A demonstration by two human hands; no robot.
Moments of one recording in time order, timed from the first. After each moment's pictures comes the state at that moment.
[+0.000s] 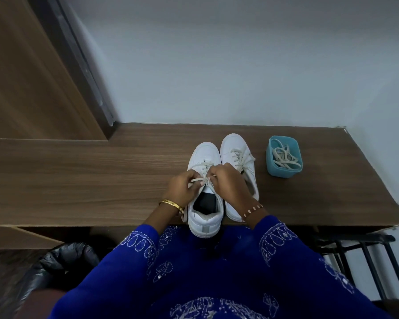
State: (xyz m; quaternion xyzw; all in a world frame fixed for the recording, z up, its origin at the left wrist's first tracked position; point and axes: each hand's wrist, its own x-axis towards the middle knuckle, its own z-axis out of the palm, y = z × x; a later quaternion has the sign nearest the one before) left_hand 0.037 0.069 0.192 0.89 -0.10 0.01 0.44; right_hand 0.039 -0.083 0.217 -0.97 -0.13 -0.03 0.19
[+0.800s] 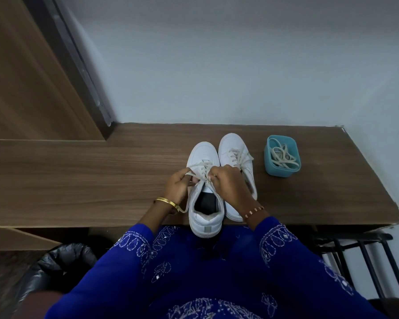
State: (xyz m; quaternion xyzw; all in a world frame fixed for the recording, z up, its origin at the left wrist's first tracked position) left_hand 0.036 0.068 0.208 0.77 0.00 -0.09 0.63; right_hand 0.039 -0.091 0.209 -0.97 -0.13 -0.05 0.20
